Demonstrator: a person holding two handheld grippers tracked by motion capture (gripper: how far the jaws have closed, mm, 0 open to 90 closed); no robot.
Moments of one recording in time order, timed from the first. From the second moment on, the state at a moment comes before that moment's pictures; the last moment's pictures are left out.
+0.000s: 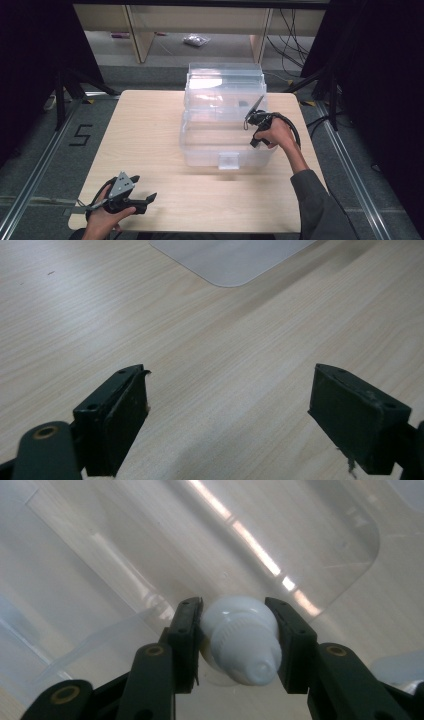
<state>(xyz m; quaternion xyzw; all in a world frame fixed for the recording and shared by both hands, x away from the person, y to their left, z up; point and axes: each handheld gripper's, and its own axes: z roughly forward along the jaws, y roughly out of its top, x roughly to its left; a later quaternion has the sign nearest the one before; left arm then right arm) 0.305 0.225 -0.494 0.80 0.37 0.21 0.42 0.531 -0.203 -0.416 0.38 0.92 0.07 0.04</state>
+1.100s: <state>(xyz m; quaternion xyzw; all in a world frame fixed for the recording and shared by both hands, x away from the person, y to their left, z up) 0.305 0.225 -0.494 0.81 0.37 0.21 0.42 0.534 -0.201 -0.441 0.39 0.92 0.04 0.02</state>
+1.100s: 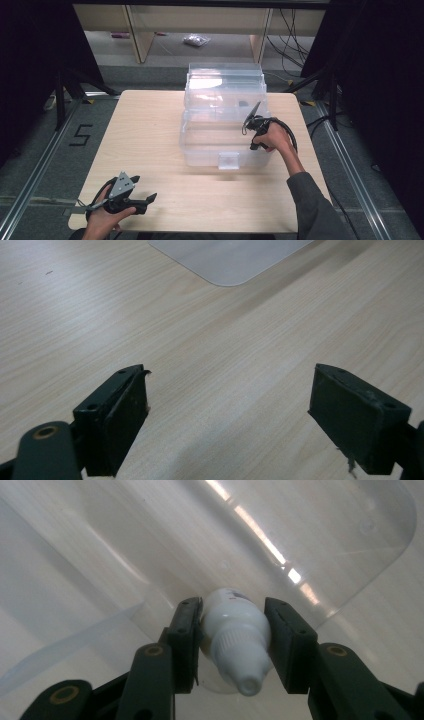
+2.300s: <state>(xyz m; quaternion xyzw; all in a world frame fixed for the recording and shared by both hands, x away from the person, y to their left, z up) 0.305 0.224 -0.495 0.80 0.37 0.20 0.43 0.507 -0.206 -0.388 0.38 0.91 0.15 0.08</state>
